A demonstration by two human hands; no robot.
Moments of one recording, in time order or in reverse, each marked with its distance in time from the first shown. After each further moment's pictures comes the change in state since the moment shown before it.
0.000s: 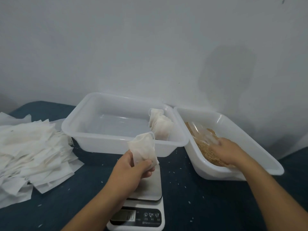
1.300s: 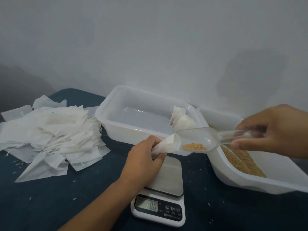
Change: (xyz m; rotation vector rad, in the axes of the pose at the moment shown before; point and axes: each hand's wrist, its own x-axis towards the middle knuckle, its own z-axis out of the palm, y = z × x) left_hand 0.005 0.001 -0.029 0.664 0.175 0.321; right_hand -0.133 -0.114 -0.128 -0.351 -0.025 -0.603
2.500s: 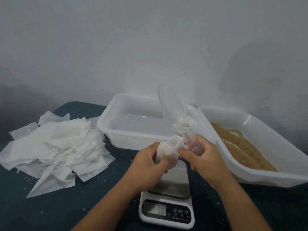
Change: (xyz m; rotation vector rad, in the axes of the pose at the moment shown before) left_hand 0.002 0.001 -0.010 -0.342 -0.235 0.035; right_hand 0.044 -0.068 0.178 1.119 0.317 -0.046
